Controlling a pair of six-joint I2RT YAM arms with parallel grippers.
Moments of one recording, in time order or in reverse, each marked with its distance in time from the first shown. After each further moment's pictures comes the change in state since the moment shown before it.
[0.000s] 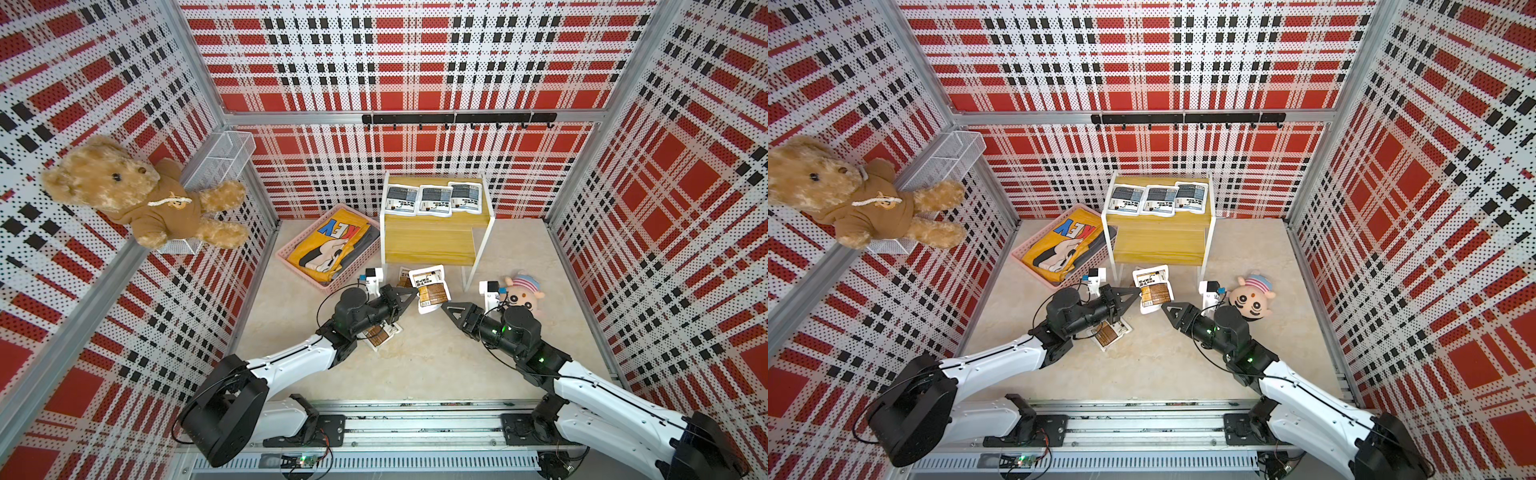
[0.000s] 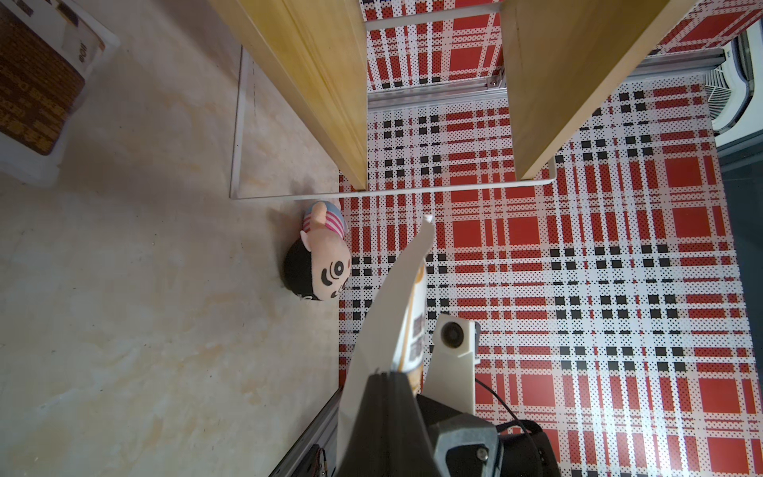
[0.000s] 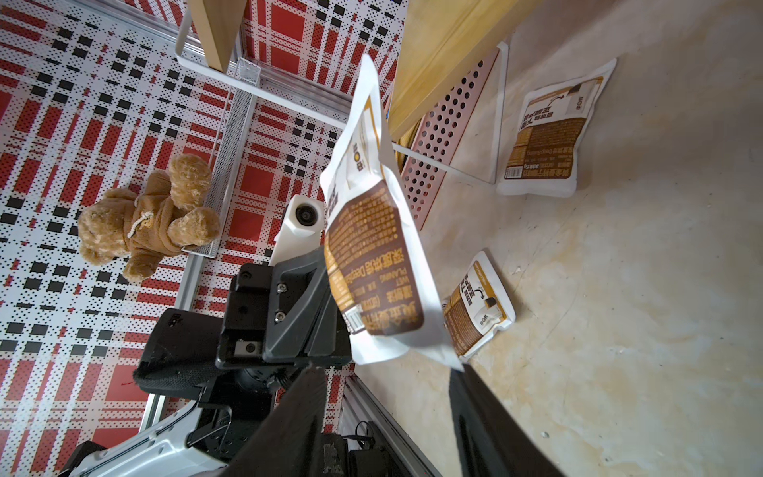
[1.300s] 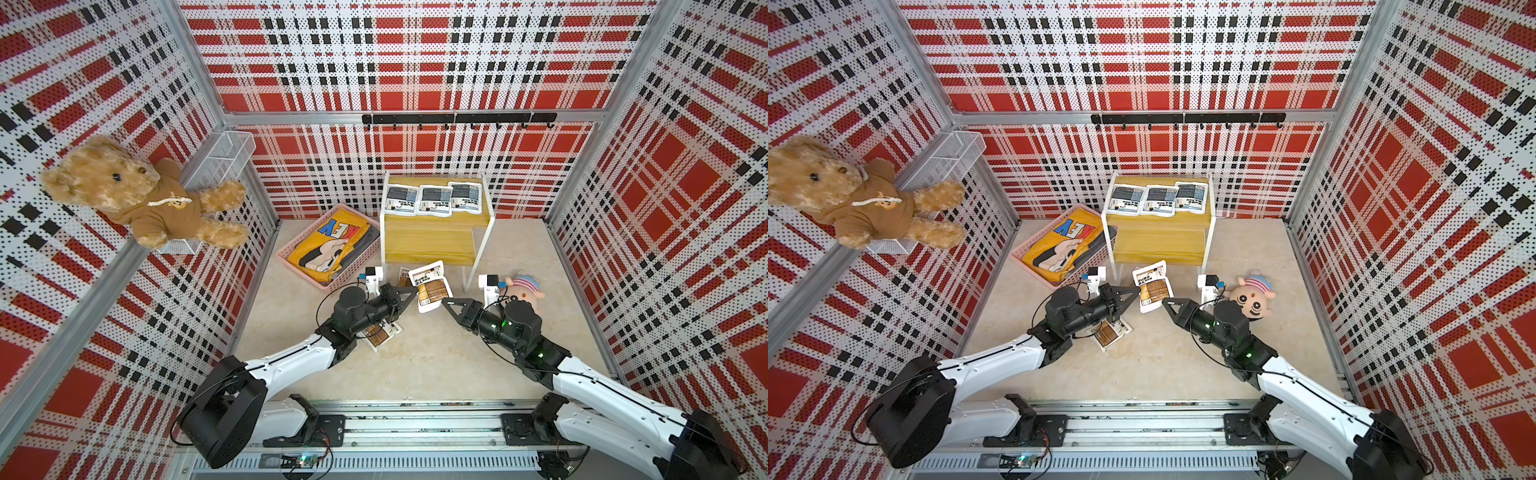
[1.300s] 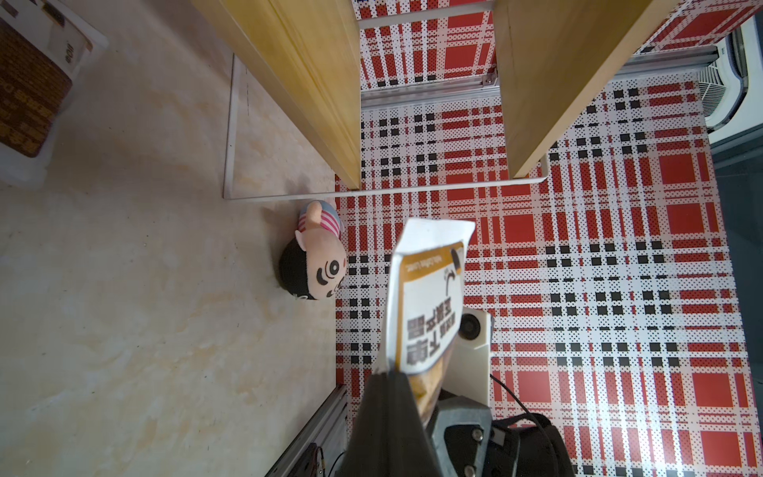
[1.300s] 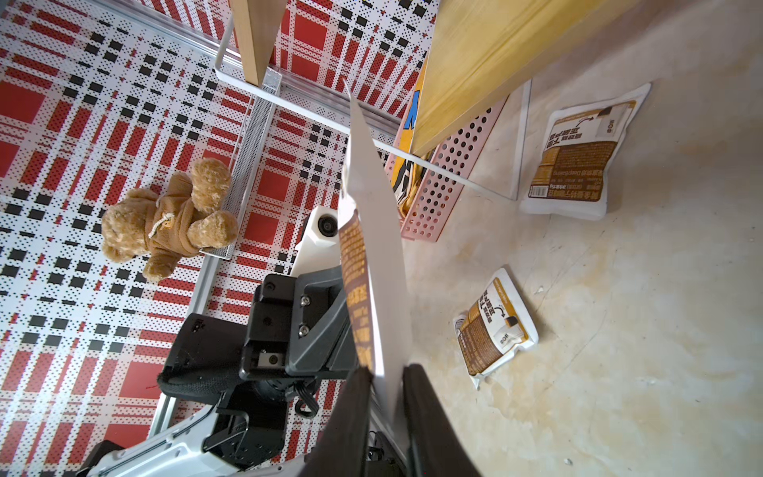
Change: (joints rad) left arm 0.002 -0.006 0.009 -0.007 0.013 0.001; right arm 0.000 0.026 0.052 0.024 -0.016 -0.024
